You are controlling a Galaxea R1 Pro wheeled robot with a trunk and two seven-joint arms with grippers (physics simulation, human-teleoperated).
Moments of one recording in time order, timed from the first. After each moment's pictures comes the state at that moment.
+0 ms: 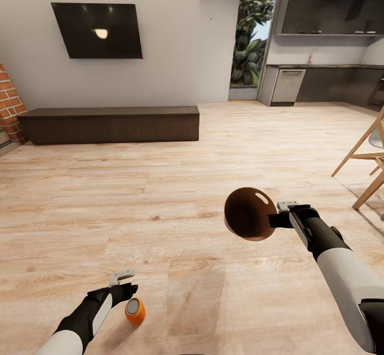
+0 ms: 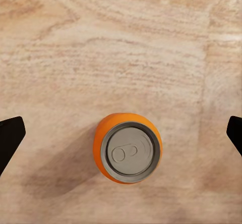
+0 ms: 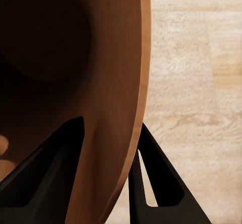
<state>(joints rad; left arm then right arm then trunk) -0.55 0.03 0.15 -0.49 0.07 0.33 -0.04 -0.93 -0.23 0.06 -0.68 0.03 0.75 0.19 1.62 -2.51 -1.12</state>
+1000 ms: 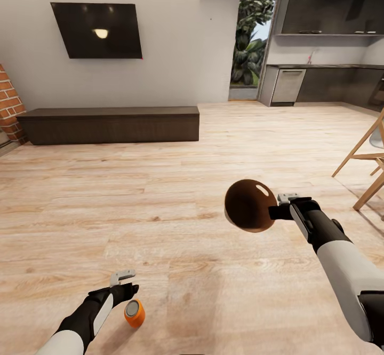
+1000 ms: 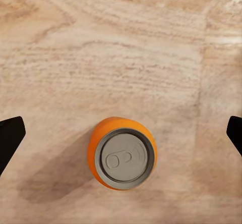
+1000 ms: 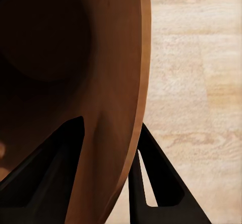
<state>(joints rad) -0.55 0.02 0.15 -0.49 0.07 0.33 -0.04 -0.98 -0.23 0.06 -0.68 0.03 0.75 0.19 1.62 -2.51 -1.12</state>
